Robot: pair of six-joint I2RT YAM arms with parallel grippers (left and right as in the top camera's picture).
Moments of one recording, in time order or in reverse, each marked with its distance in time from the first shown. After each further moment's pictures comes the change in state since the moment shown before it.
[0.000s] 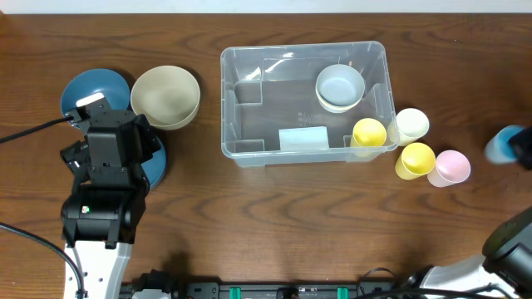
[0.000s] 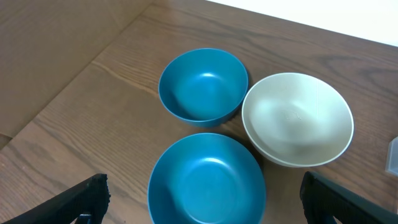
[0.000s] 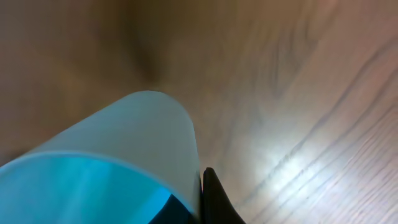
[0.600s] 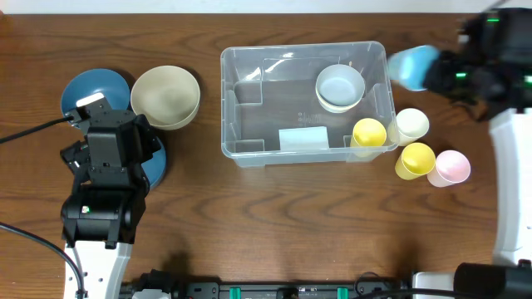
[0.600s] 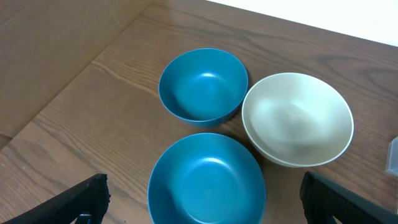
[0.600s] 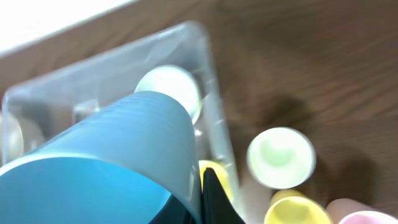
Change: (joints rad) left arm 0.000 0.000 0.000 0.000 0.000 0.000; right arm 0.657 -0.199 0.187 -0.064 -0.182 -0.117
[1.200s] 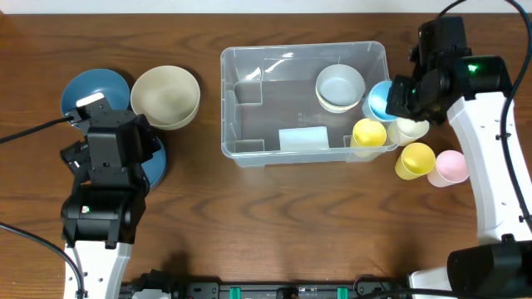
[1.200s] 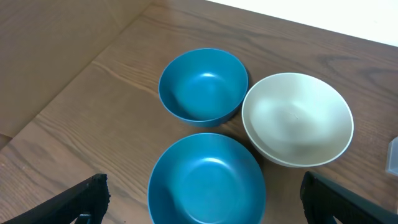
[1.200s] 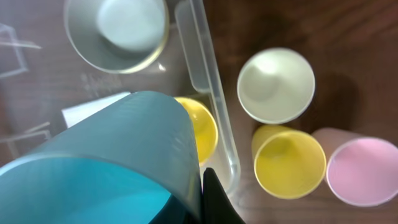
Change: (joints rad) left arm 0.000 0.000 0.000 0.000 0.000 0.000; right arm 0.136 0.084 -0.027 -0.196 0.192 0.058
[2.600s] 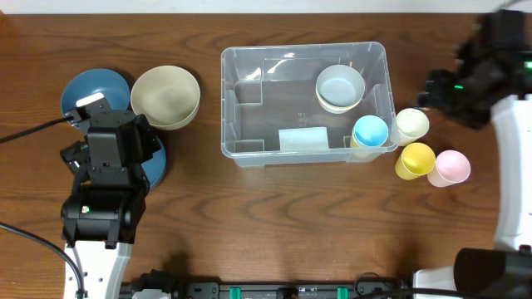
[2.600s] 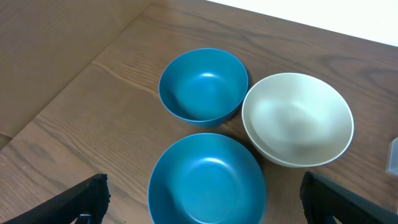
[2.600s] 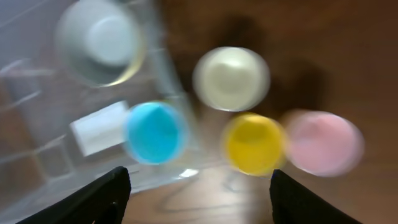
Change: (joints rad) left arm 0.000 0.000 0.000 0.000 0.000 0.000; right arm -0.226 -0.015 0.131 -0.145 -0.076 -0.021
